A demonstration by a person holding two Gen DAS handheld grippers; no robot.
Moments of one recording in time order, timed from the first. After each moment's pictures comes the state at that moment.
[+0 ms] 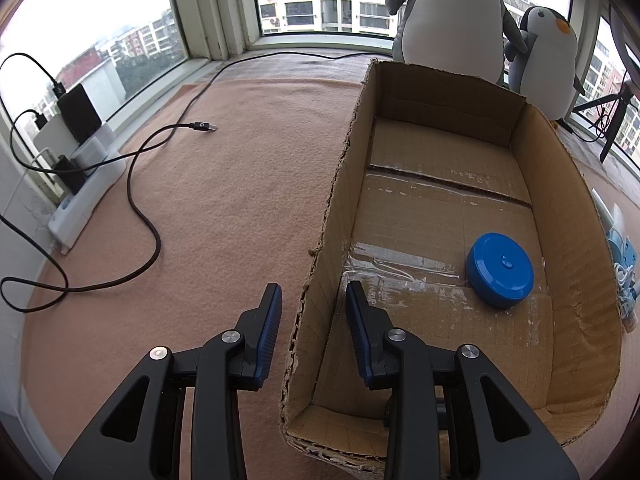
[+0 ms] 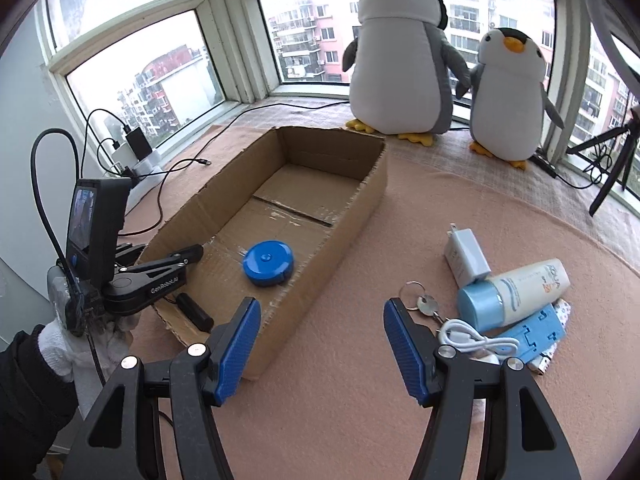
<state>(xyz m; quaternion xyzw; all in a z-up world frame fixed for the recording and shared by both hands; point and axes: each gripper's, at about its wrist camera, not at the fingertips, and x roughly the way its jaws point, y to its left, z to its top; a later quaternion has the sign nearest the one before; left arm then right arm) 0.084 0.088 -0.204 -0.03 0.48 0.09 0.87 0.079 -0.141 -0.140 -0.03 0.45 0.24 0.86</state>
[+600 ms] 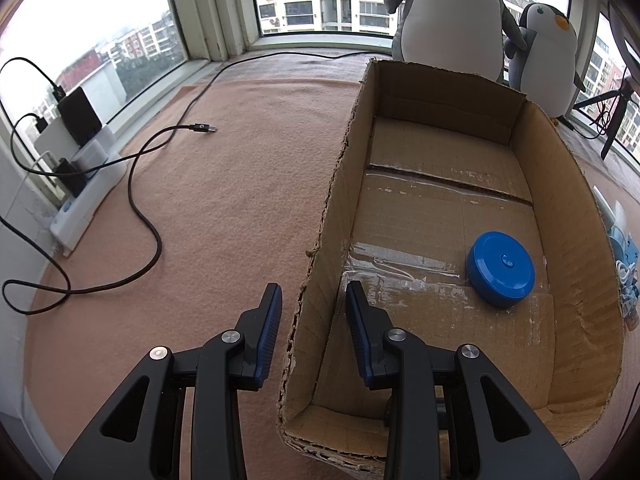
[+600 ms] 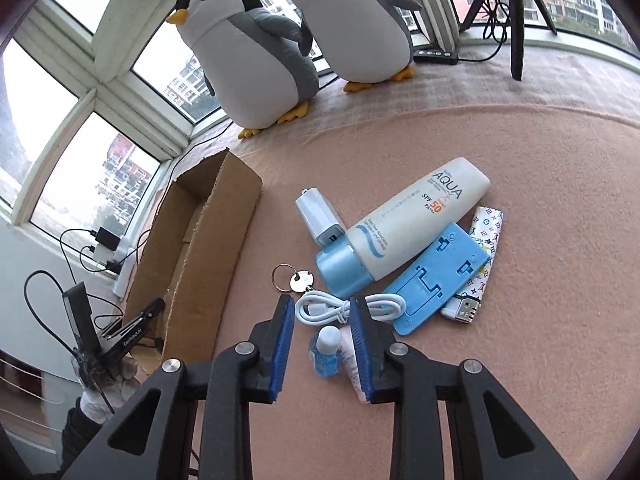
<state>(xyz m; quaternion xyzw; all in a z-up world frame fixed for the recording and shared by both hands) 0.085 0.089 -0.204 -0.02 0.48 0.09 0.87 0.121 -0.275 -0.180 0.19 0.51 0.19 0.82</state>
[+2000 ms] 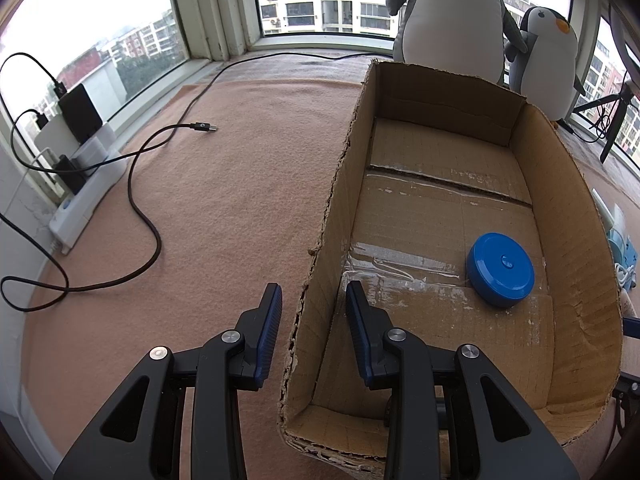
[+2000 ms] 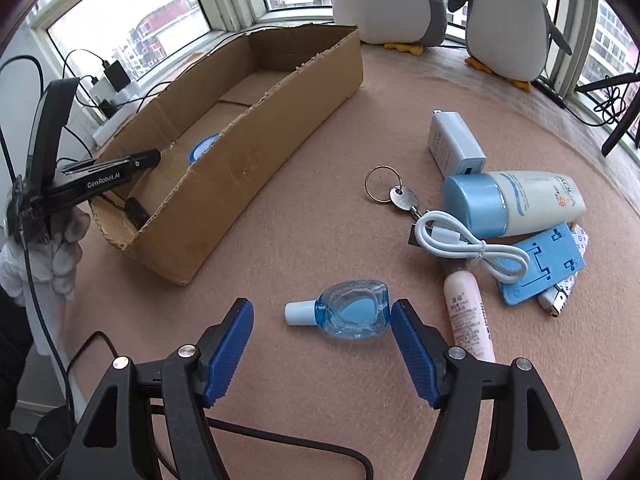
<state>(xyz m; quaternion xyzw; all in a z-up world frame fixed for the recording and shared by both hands) 0.084 0.089 -0.204 -0.02 0.48 0.09 0.87 0.076 -0.163 -0.212 -0.08 0.53 0.25 0.80</state>
